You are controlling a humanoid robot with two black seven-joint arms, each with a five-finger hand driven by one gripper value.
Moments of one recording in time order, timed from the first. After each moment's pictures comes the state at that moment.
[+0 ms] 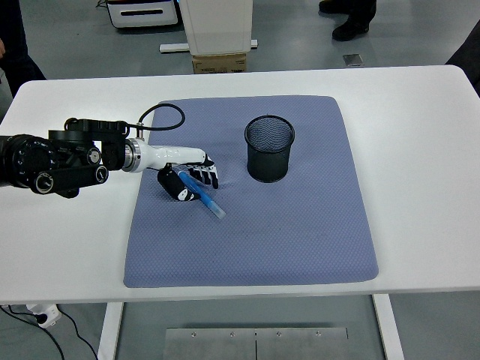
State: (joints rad) left arm -1.45 0.39 0.61 -1.08 0.74 -0.04 -0.30; right arm 0.02 0.00 0.60 0.23 0.10 0.05 0.04
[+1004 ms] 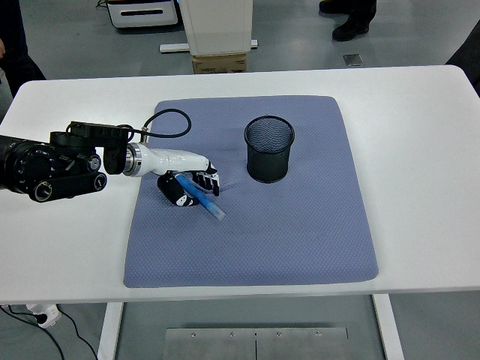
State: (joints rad) left arm -1.44 0.39 0.61 -1.08 0.88 0.00 -0.35; right arm 0.02 0.00 0.60 0.23 0.10 0.05 0.04
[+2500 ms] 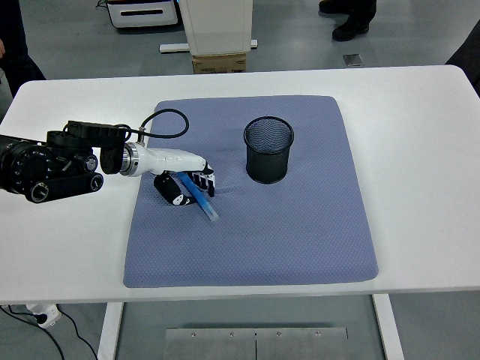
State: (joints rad) left arm -1.44 0.40 0.61 -1.08 0.91 0.00 -0.35; right arm 0.02 0.00 0.60 0.23 0.10 0.05 0.04
